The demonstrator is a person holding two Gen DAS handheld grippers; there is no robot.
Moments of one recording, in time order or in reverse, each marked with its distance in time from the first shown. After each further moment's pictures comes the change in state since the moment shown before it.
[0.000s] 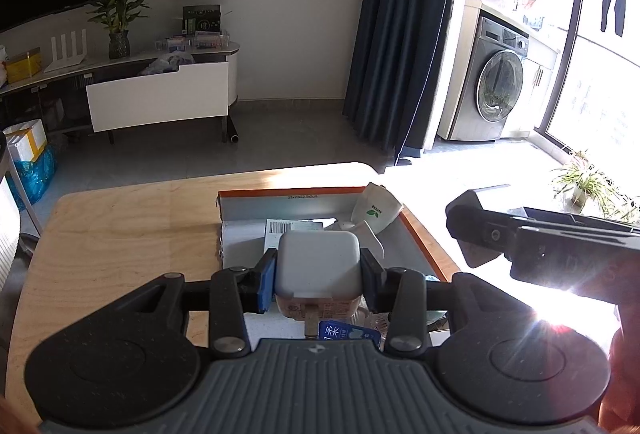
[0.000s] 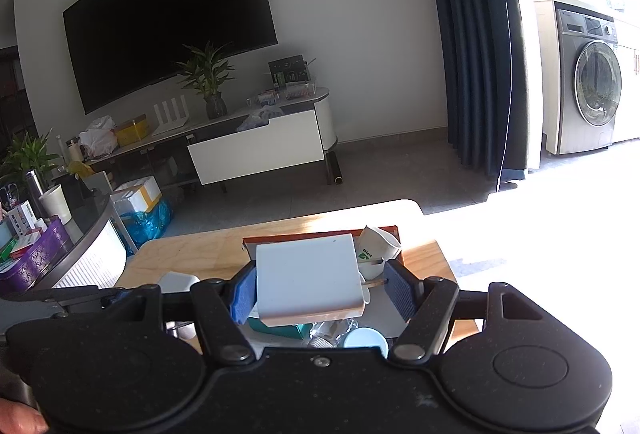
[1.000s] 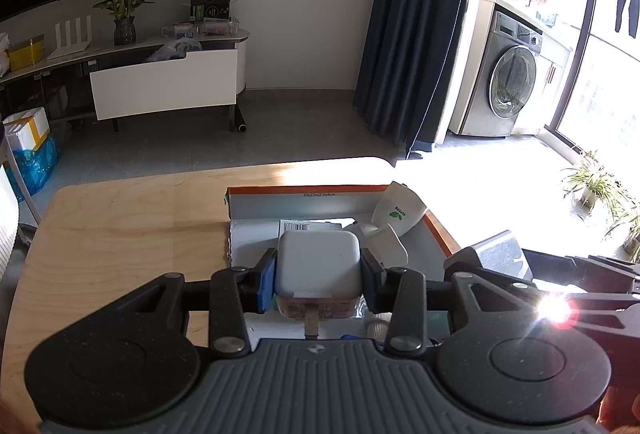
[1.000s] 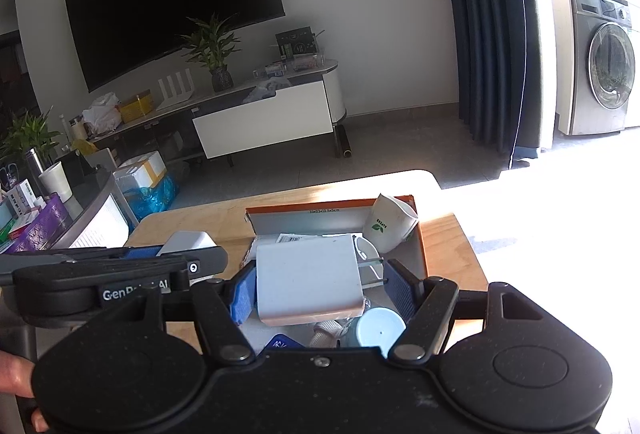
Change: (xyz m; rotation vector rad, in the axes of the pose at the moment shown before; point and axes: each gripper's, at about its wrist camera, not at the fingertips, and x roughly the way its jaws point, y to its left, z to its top) left arm 0.025 0.014 0.010 -0.022 0.035 0.015; right arm 0.032 0.006 -0.015 -0.004 0.086 0.026
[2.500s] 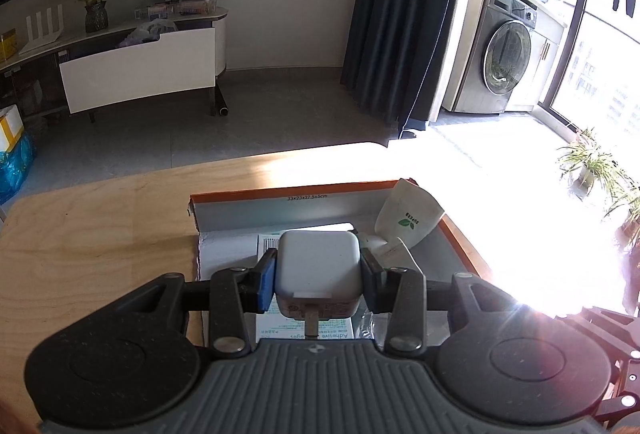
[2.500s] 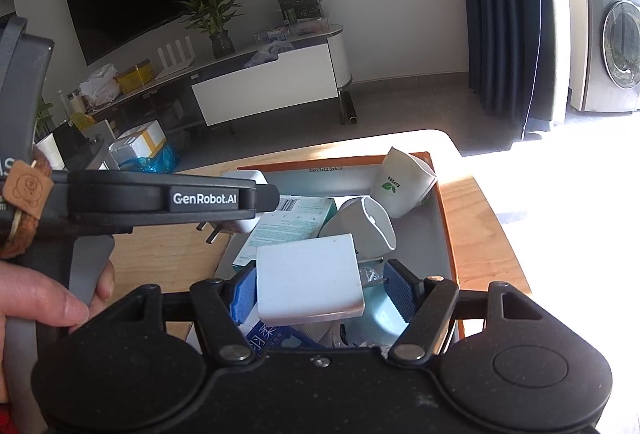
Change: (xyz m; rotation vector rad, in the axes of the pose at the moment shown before) left arm 0.071 0.000 0.019 0.033 0.072 -0.040; right arm 0.051 -0.006 -0.012 -0.006 0.084 0.020
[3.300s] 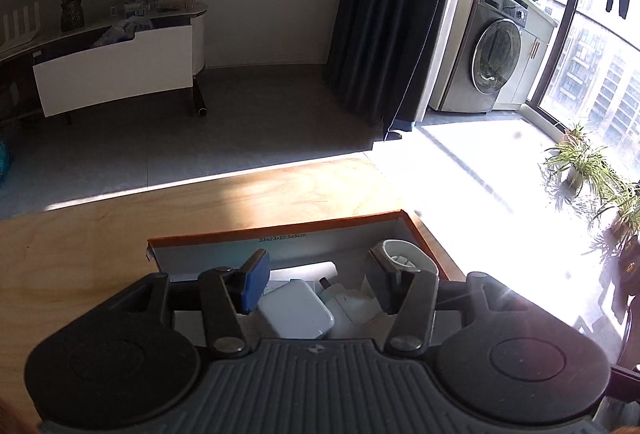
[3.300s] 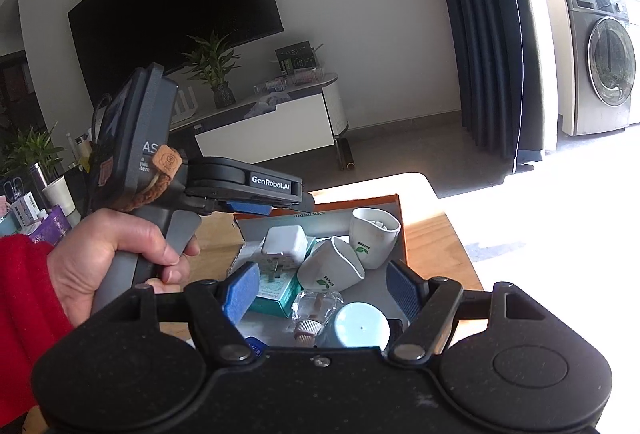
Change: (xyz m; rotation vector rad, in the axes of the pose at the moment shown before) left arm 0.028 -0.004 0.029 0.003 0.014 -0.048; right arm -0.052 -0.029 -0.006 0.035 -0.152 0.018
